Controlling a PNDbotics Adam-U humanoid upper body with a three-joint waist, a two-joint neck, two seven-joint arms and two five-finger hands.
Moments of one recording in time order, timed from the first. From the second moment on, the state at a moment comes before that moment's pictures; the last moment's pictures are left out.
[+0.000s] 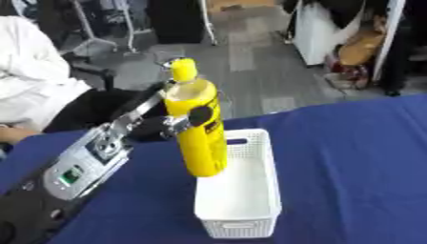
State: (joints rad) left arm -0.78 0.82 -0.30 -1.53 0.20 -0.20 -0.02; right arm -0.64 -0.32 0.07 -1.99 -0.61 -0.58 0.22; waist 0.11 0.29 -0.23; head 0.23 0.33
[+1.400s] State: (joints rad) left arm -0.79 0.79 -0.32 -1.44 0.14 -0.38 -0.26; right arm -0.67 -0.30 0.07 -1.99 -0.61 -0.58 0.22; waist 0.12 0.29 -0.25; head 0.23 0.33
